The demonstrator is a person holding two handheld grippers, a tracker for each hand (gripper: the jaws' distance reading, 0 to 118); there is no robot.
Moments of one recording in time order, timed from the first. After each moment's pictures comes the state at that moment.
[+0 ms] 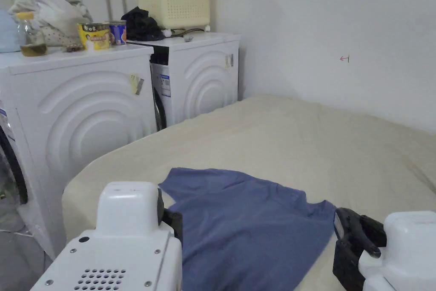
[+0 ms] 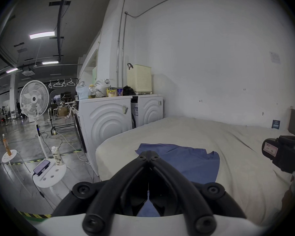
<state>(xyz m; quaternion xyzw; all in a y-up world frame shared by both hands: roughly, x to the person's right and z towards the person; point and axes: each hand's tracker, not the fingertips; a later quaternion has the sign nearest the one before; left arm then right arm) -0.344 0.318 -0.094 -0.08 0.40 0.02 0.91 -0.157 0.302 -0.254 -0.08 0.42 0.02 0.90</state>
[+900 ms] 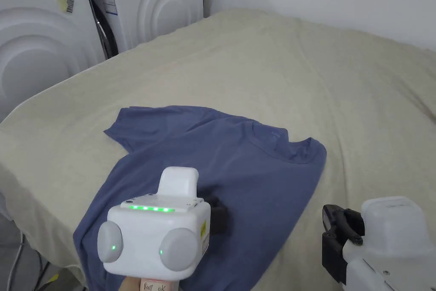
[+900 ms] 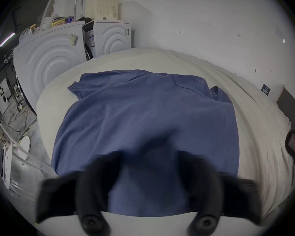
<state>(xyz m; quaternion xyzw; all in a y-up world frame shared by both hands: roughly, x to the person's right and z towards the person) -0.459 0.166 -0.290 -0.35 0.25 0.14 0.89 -0.210 0.211 -0.349 -0.23 0.38 0.09 0.89</state>
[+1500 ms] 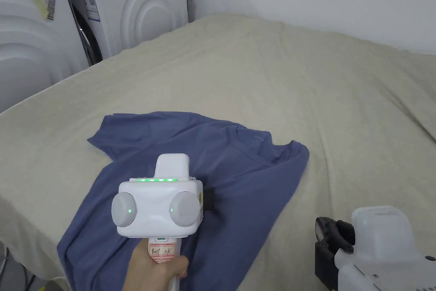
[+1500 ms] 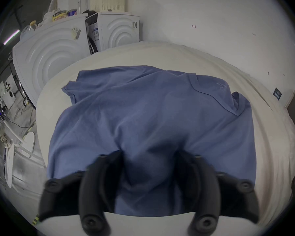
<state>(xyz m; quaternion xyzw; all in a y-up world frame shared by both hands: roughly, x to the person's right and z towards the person) -0.476 0.155 -0.339 -0.37 0.29 0.14 0.87 -0.197 0.204 -0.353 -0.26 0.36 0.08 0.89</state>
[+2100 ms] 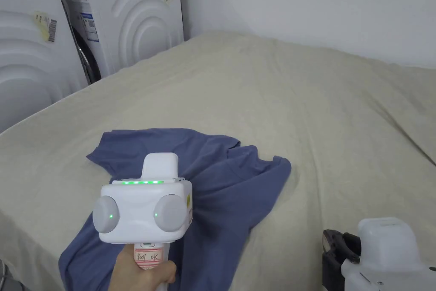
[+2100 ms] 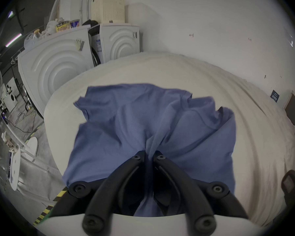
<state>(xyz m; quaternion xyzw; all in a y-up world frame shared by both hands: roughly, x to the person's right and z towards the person) -0.468 0.202 -0.319 -0.34 0.29 0.13 0.88 -0.174 0.209 -0.354 -0.26 0.34 0.06 0.90</state>
